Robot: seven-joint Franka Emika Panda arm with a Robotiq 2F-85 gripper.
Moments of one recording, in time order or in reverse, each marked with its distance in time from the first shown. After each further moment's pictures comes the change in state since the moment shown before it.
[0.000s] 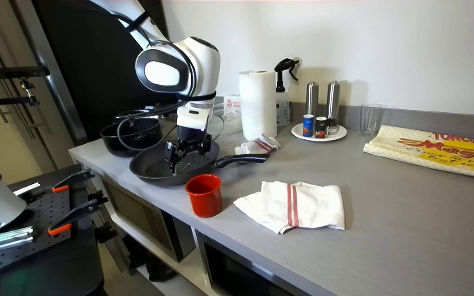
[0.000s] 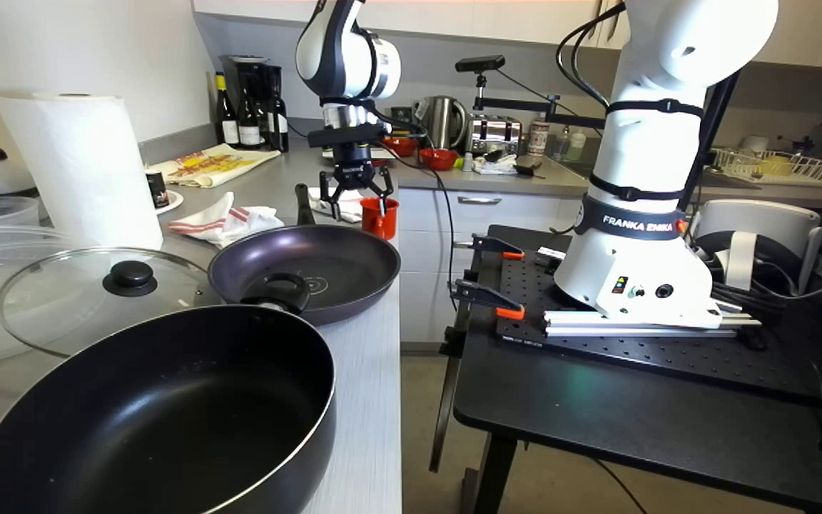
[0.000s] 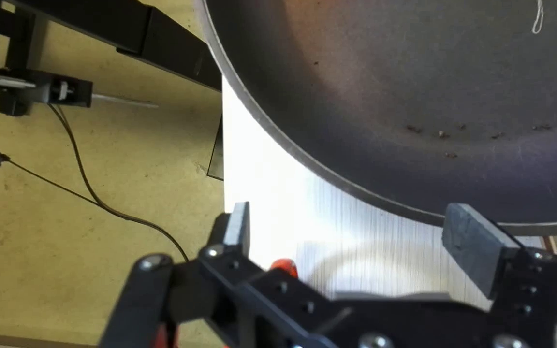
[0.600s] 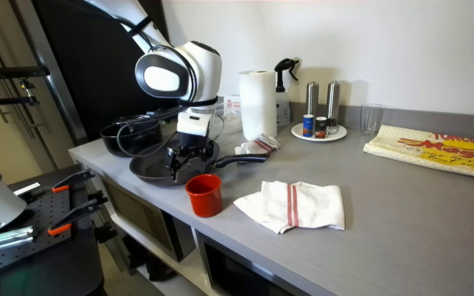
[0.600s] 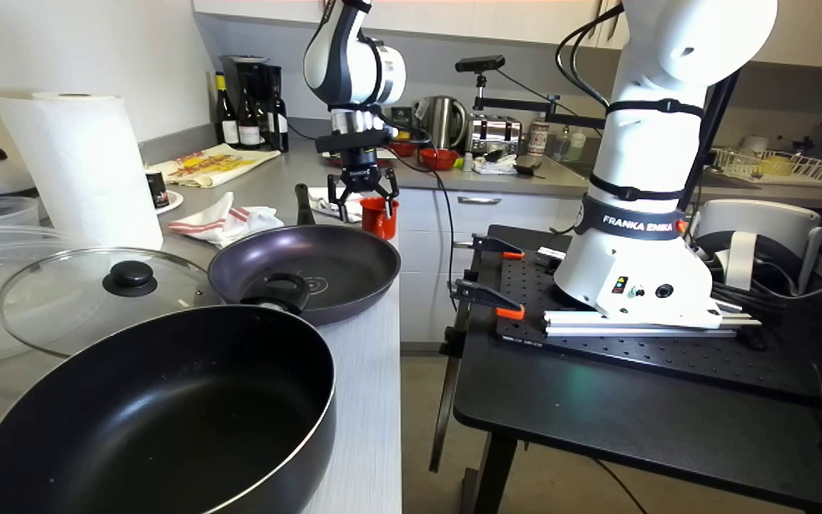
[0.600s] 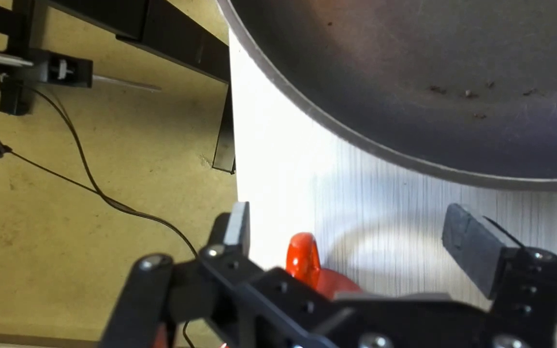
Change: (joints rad) arm -0.008 0.023 -0.026 0.000 0.000 0.028 0.000
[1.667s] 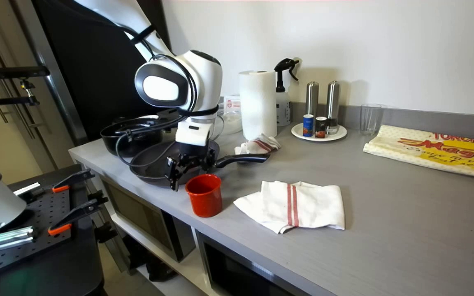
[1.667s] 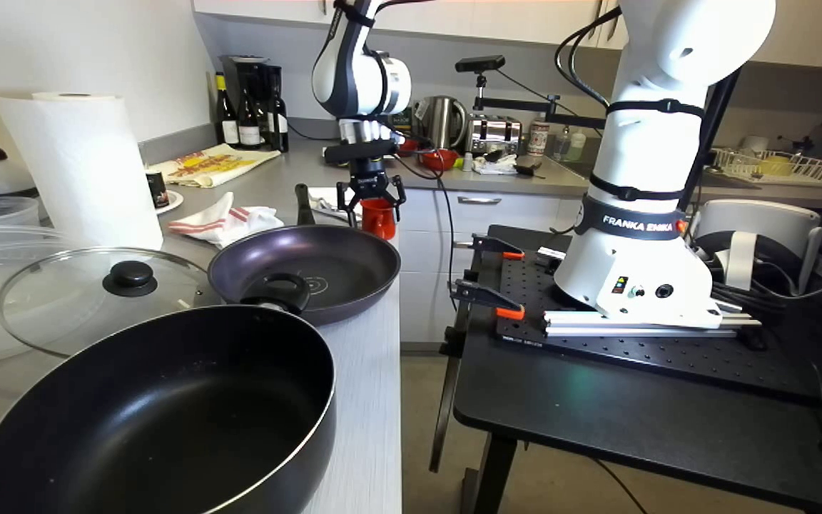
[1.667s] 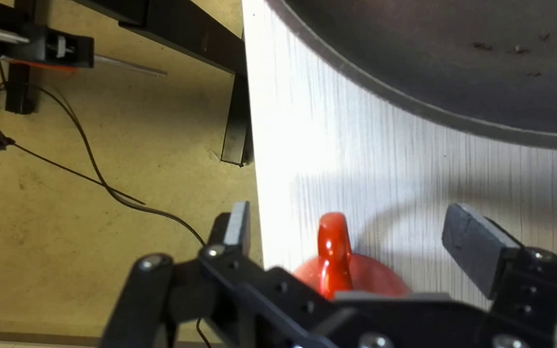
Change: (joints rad) arm -0.013 0.040 -0.018 -0.003 0.000 0.039 -0.003
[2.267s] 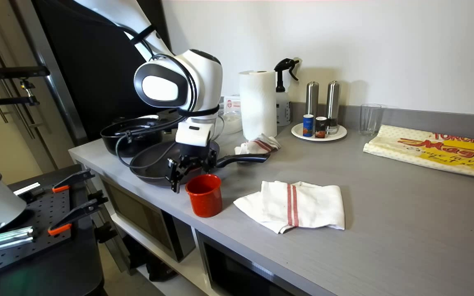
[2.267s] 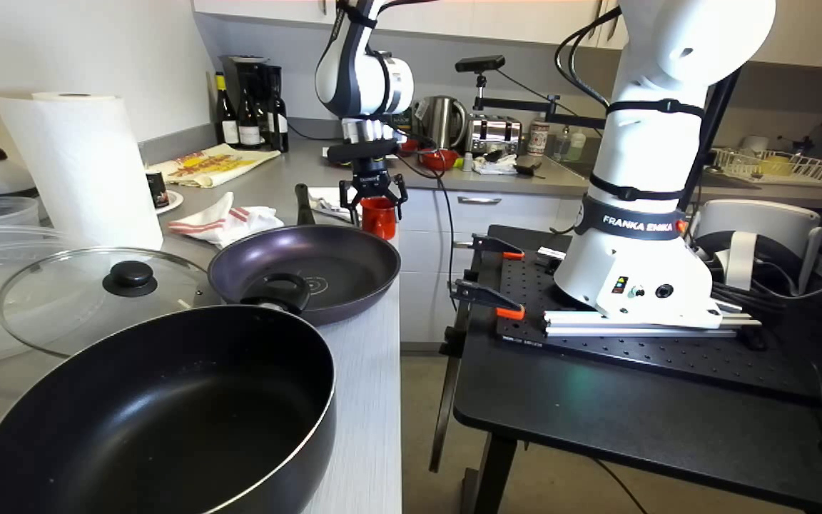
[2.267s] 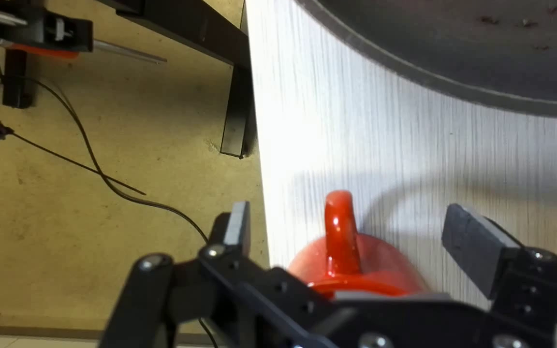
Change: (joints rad) arm 0.000 0.000 -0.015 -0.001 -0.007 0.015 -0.002
